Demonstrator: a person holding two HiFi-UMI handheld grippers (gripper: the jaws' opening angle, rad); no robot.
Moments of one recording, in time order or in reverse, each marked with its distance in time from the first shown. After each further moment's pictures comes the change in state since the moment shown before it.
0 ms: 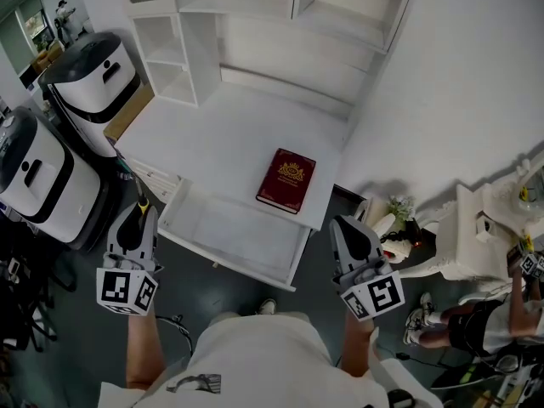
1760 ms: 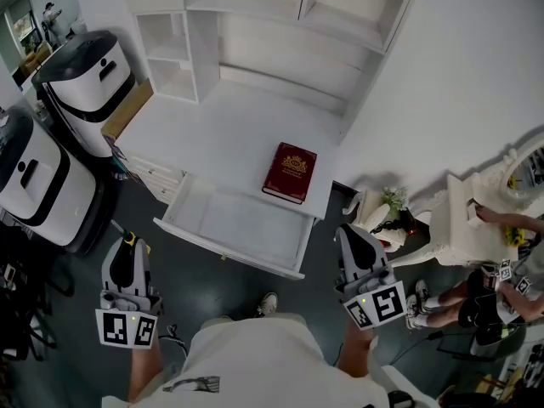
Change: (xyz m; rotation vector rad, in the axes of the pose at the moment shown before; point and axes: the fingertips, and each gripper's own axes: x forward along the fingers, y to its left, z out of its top) left arm -0.110 0.039 0.017 -0.118 -0.118 0.037; right arm -0.025 0.069 0.028 -0.008 0.016 -0.091
